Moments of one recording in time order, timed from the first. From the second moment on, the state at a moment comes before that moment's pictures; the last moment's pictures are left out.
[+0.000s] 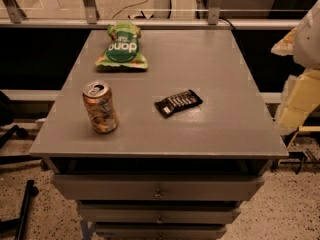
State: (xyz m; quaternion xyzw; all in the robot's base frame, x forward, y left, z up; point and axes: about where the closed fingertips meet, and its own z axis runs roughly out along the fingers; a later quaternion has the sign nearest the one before) arm 0.438 -0.217 0.976 -0.60 0.78 -0.03 0.16
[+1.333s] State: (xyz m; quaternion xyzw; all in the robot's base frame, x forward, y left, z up) arm 0.554 -0.192 0.948 -0.59 0.77 0.02 0.25
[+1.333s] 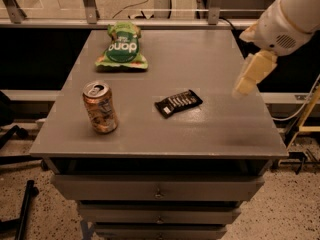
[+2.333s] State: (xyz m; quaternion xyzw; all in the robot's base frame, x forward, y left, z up) arm 0.615 -0.165 0.948 -0.60 0.74 0.03 0.30
